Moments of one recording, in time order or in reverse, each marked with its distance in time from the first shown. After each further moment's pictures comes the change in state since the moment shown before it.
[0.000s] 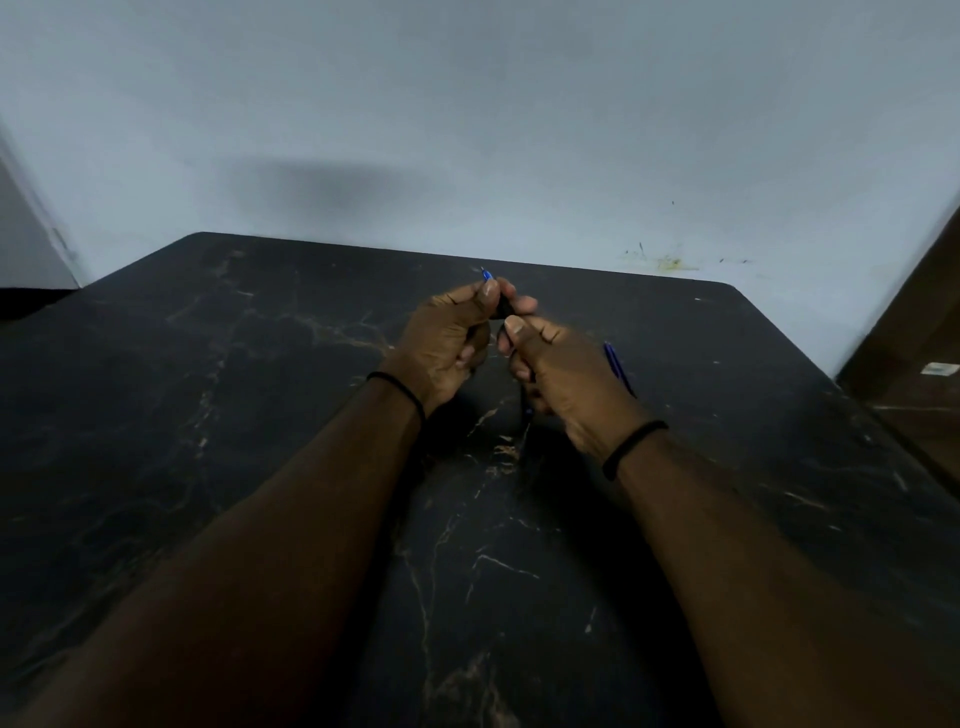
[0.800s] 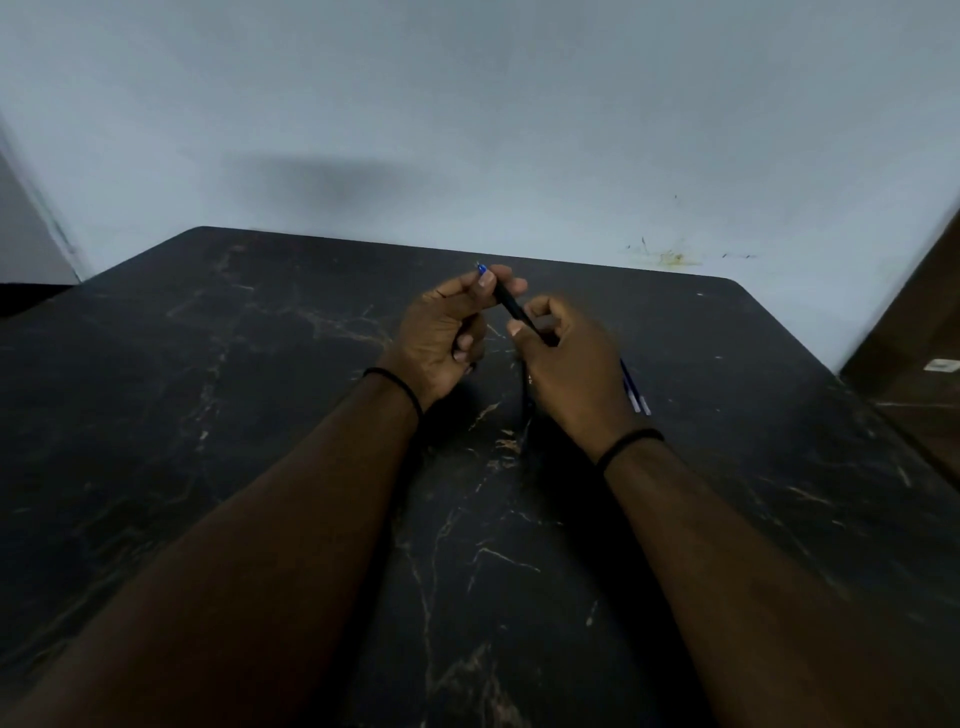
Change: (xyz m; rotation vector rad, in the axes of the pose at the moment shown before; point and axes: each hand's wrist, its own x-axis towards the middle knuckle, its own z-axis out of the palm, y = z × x) left_hand 0.001 -0.004 -0.009 -0.088 0.026 -0.021; right_hand 0.003 0.014 -0.002 -0.473 0.308 -0.284
